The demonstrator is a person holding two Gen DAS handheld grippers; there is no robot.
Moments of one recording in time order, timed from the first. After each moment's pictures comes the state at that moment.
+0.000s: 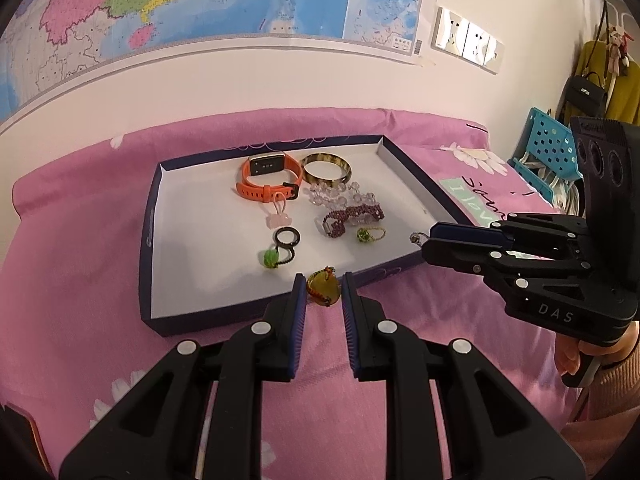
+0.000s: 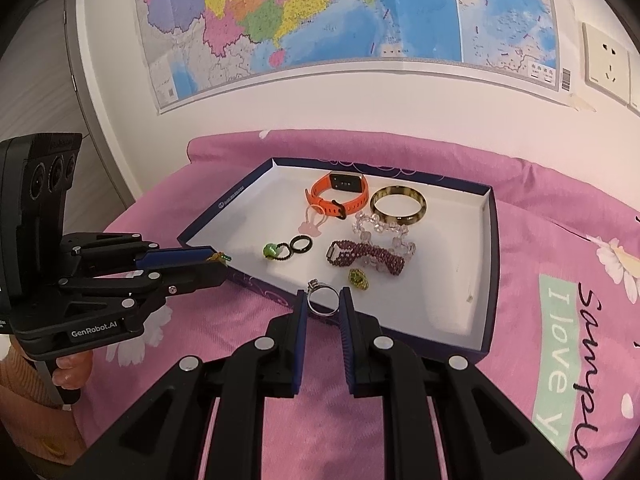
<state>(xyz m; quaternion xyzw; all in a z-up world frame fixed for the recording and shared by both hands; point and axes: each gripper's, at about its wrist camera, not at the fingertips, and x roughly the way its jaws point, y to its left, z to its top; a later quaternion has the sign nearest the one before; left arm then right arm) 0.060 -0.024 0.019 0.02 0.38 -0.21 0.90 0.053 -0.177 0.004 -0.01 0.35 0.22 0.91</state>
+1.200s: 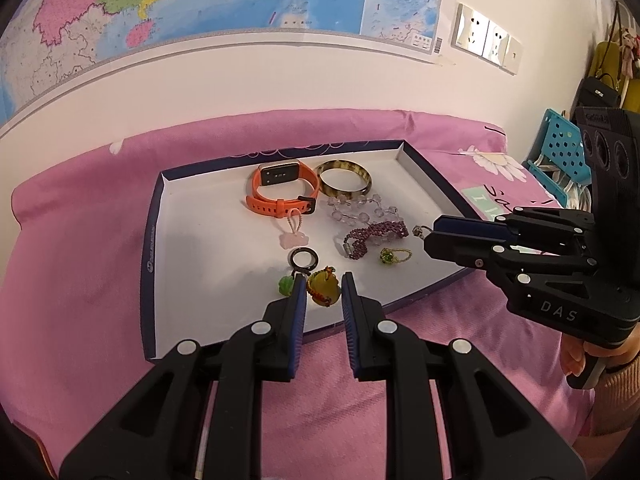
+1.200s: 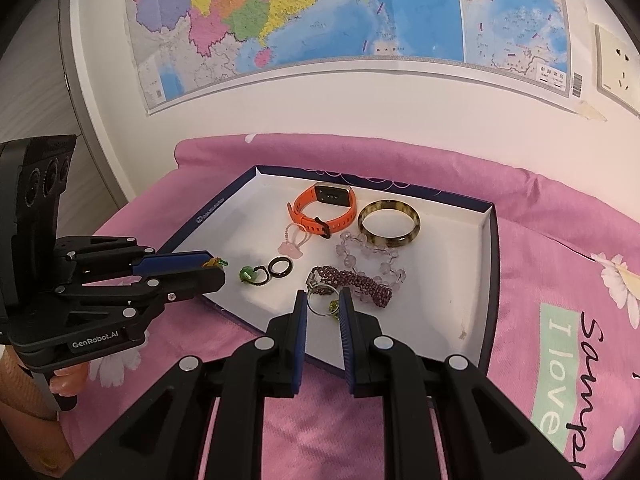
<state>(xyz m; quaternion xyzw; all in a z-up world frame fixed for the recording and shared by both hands) 0.090 -0.027 0.015 0.03 0.38 -0.19 0.90 0.086 -0.176 0.002 -0.01 0.36 0.21 0.91</state>
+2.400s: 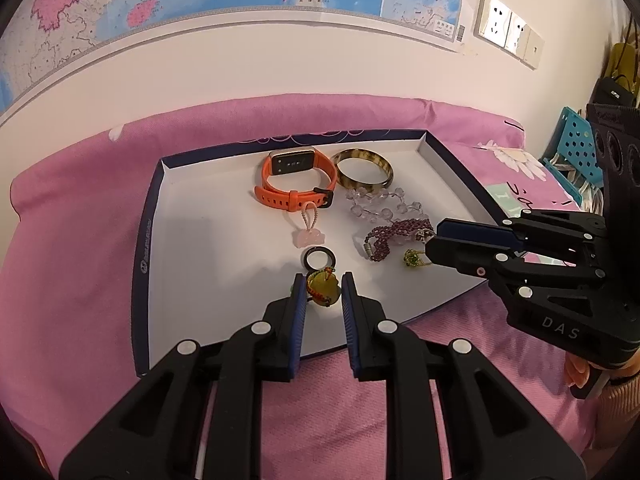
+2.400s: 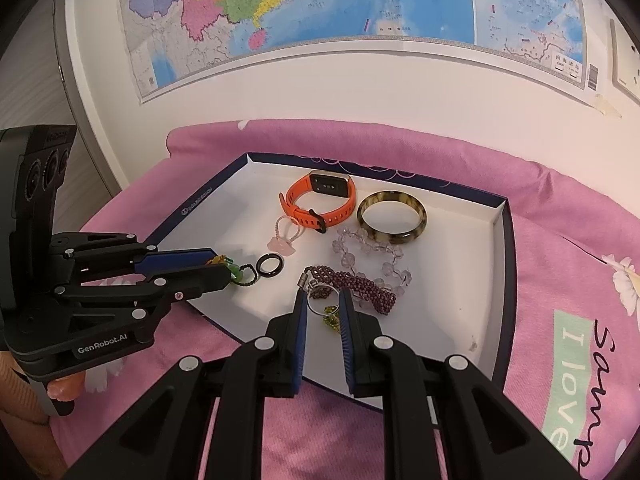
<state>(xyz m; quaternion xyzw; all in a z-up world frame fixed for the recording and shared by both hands) 0.113 -0.030 -0.001 0.03 0.40 -0.17 0.90 0.103 -0.168 -0.012 -0.02 0.37 0.21 0.90</state>
